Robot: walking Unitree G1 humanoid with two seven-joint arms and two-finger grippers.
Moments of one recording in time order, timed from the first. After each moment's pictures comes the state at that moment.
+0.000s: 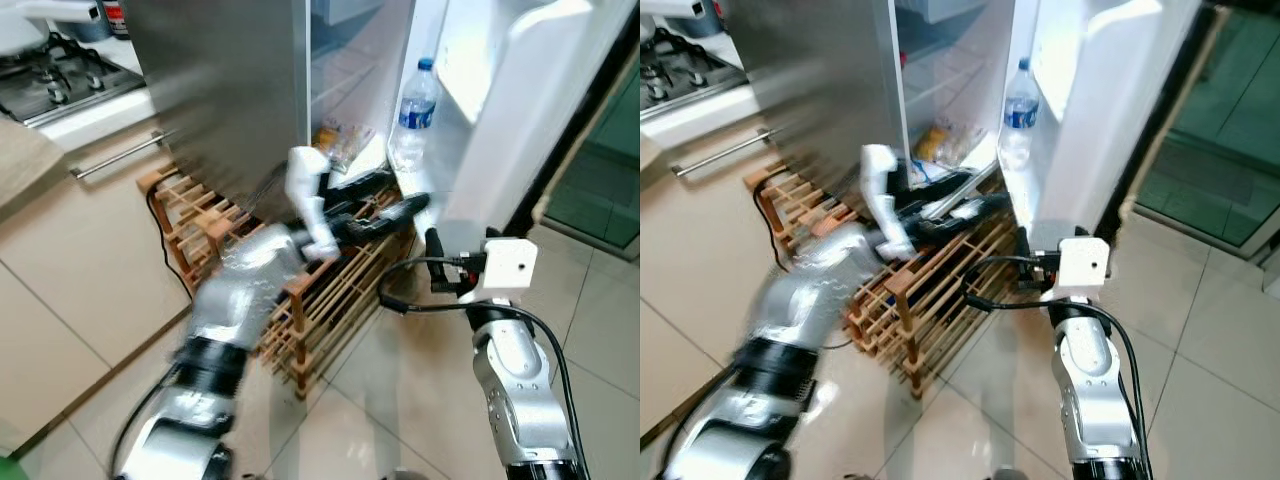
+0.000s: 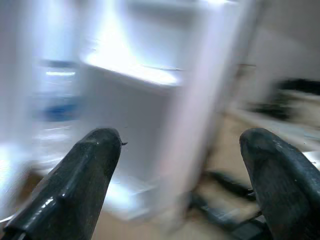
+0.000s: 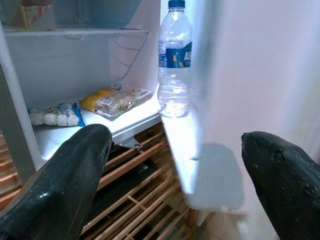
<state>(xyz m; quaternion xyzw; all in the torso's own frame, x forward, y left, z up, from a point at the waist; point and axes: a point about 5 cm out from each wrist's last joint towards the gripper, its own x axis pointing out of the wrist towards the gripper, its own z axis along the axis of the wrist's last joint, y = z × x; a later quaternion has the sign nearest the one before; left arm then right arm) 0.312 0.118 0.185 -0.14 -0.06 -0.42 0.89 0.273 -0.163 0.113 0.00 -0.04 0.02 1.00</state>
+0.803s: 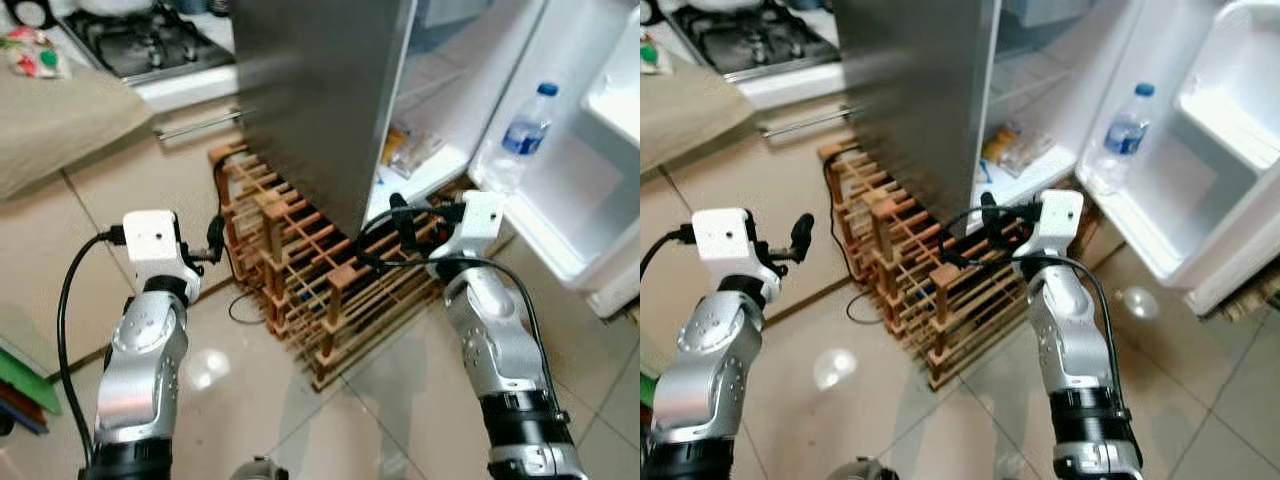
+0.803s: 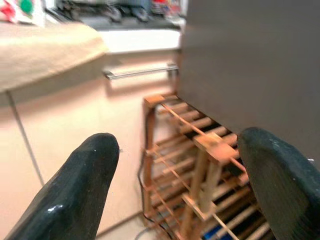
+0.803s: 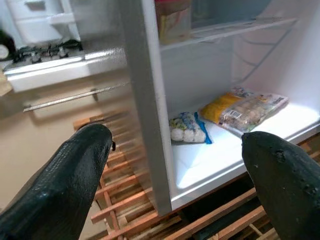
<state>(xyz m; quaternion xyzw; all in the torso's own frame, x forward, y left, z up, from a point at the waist) 0.288 0.182 0.145 -0.01 0.00 0.04 1.00 0.321 -0.150 0.132 0.10 -0.01 0.09 0.99</state>
